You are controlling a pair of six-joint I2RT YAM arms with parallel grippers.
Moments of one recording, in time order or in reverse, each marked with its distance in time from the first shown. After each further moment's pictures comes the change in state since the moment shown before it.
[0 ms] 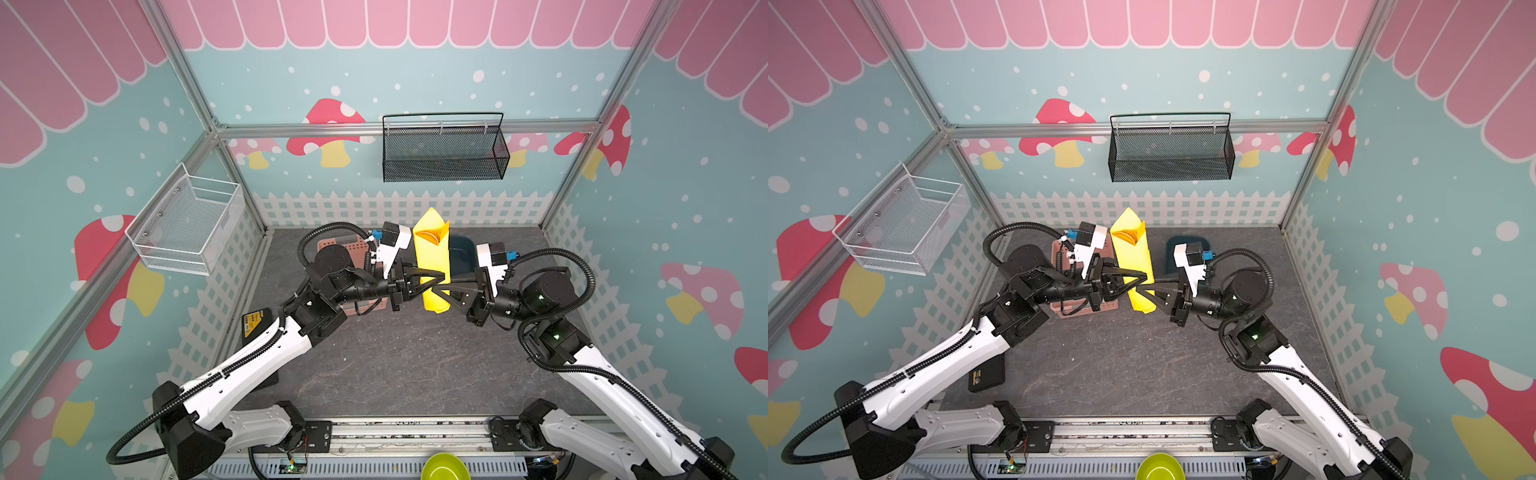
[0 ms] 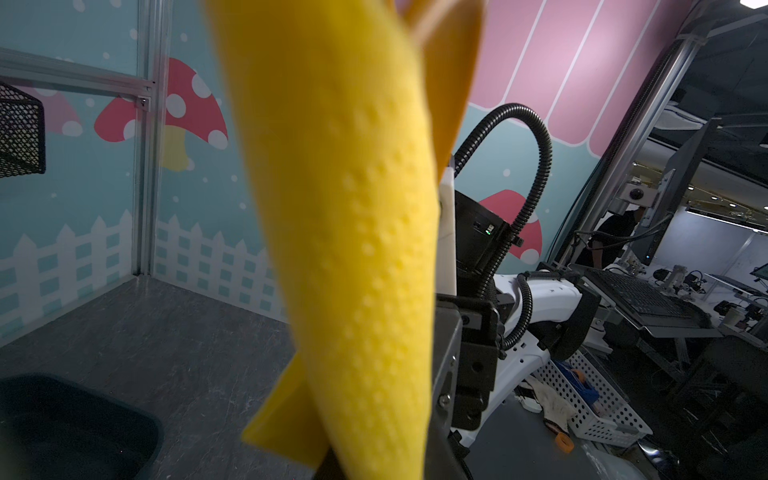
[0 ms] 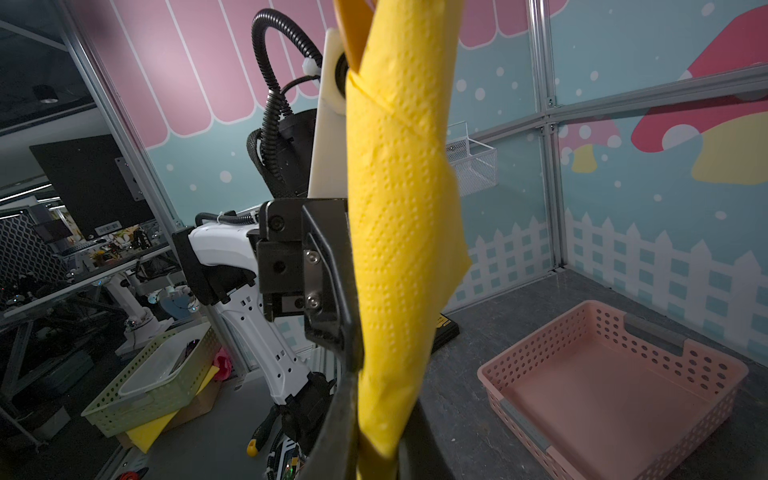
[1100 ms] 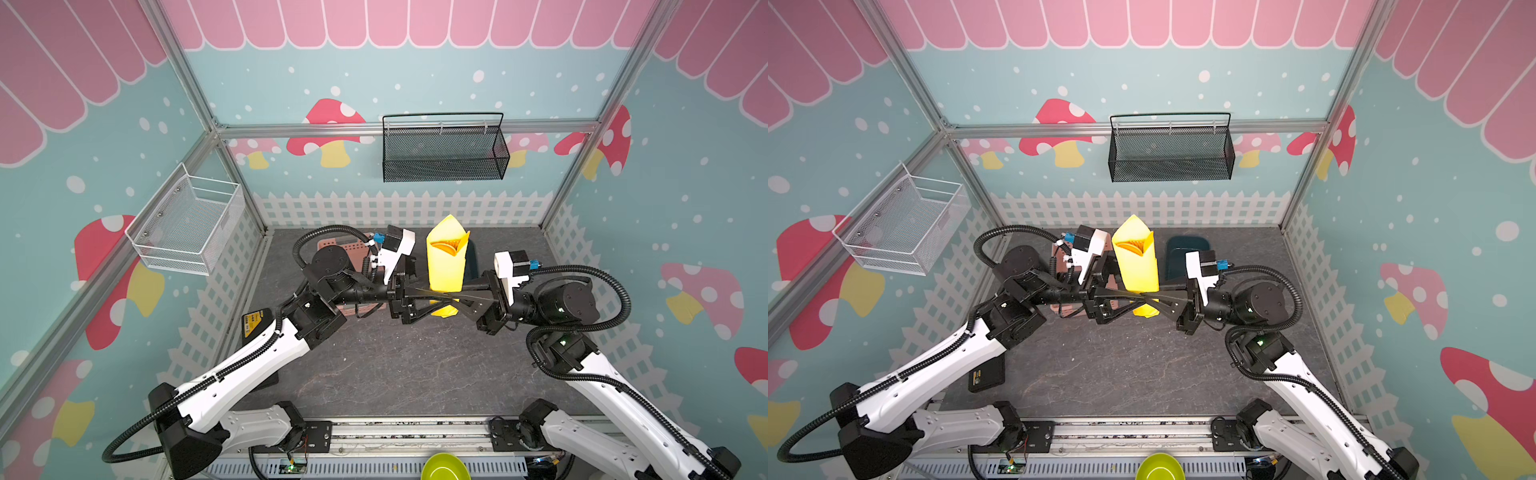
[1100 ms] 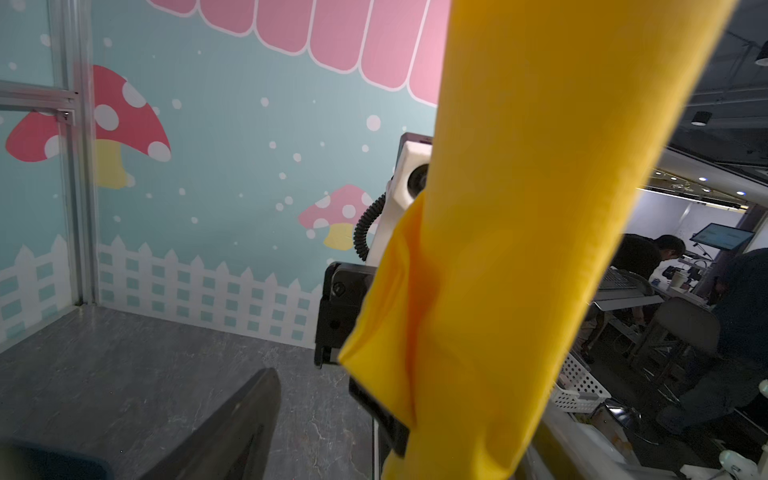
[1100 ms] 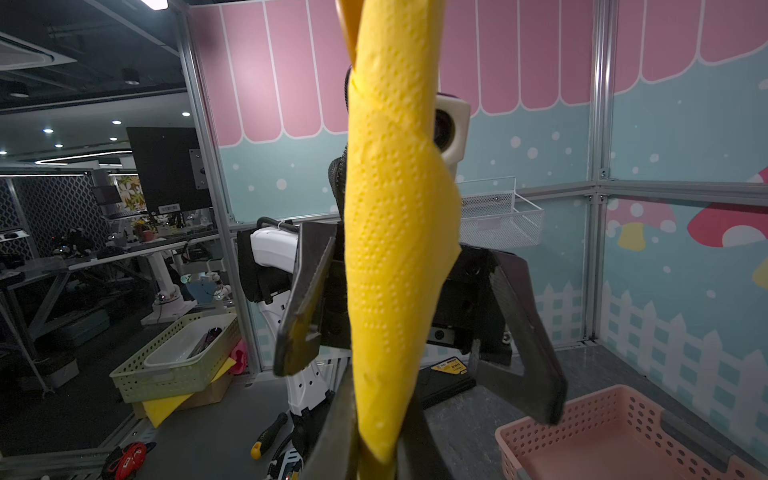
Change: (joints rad) left arm -0.048 0.008 0.055 0.000 0.083 0.015; right arm 0.004 -0.040 -0.013 0.174 -0.103 0.021
